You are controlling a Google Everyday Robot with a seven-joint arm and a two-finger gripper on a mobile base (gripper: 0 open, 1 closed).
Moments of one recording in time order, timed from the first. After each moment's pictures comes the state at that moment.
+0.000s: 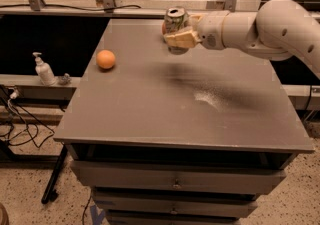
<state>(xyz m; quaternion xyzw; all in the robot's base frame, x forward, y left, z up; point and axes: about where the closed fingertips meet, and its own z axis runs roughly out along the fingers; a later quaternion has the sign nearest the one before) 0.696 -0.057 0.938 -0.43 0.67 0.21 0.57</state>
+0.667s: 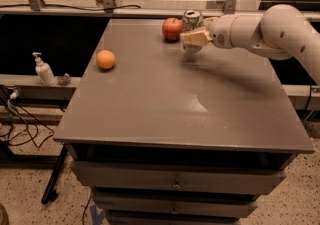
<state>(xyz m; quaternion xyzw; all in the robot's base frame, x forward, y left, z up) 0.762 -0.114 0.905 -0.37 0.71 0.19 0.57</state>
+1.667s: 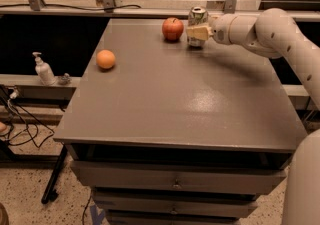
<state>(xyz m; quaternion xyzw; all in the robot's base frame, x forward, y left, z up) 0.829 -0.142 0.889 -0.31 0.72 0.19 0.59</state>
